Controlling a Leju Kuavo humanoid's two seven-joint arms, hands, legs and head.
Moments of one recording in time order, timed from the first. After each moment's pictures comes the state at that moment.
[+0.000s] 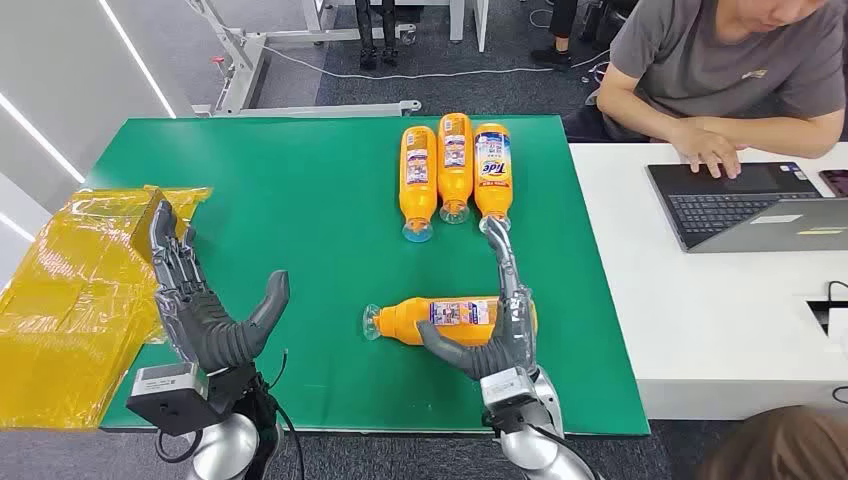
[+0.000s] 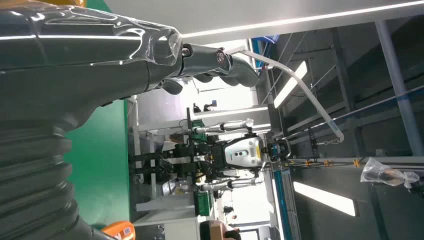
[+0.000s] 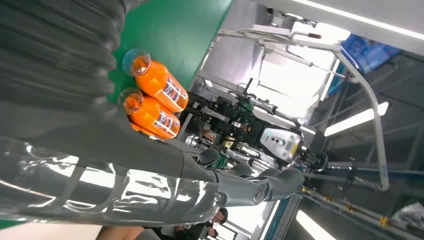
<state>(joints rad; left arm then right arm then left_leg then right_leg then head) -0.07 -0.18 -0.39 -1.67 -0.28 0.70 -0.70 -0.26 0.00 0.73 -1.42 0.11 -0.57 -0.66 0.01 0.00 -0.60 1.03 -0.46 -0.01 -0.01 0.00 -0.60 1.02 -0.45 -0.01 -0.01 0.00</state>
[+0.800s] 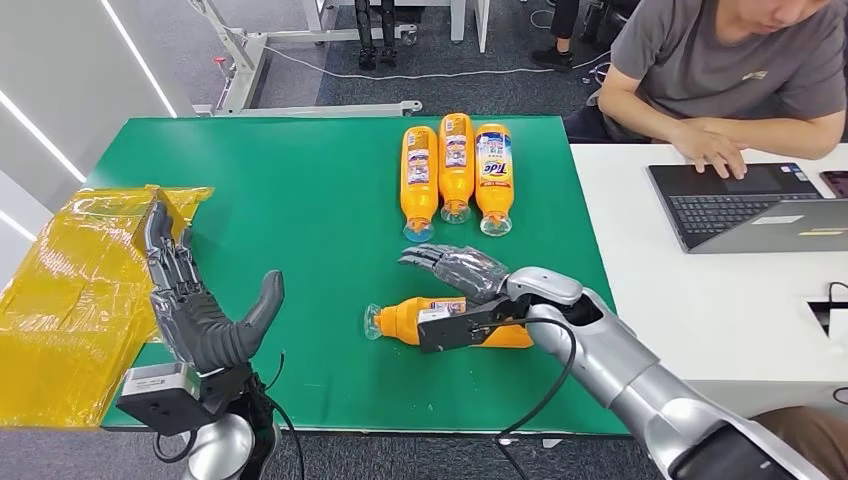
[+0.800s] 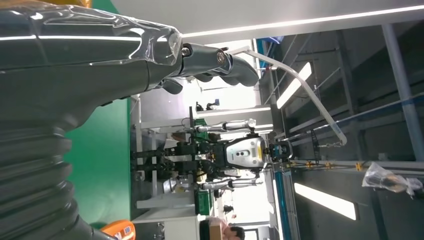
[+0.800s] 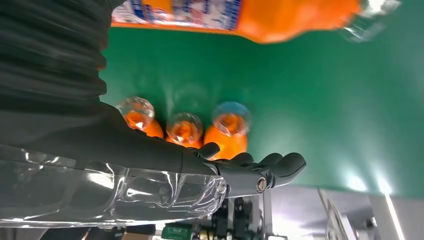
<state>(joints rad) -0.07 -0.16 -0.39 -1.68 -0.24 0.70 -0.70 -0.76 -0.14 0.90 -0.99 0.62 0.24 -0.35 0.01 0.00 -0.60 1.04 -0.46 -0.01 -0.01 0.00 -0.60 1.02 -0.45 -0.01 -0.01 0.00</state>
